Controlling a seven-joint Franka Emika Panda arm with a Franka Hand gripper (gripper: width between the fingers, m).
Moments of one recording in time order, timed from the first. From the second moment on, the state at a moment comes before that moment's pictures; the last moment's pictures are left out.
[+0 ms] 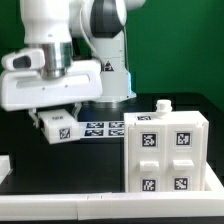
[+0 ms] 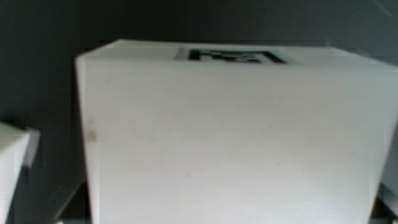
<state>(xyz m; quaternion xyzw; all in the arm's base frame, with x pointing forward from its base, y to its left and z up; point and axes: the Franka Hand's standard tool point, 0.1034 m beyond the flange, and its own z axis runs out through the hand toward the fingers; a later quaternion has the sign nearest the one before) 0.459 -0.110 0.088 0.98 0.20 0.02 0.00</state>
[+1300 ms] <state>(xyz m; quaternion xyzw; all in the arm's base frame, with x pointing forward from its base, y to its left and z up) 0.551 -0.013 0.165 1.00 0.07 0.02 -0.02</state>
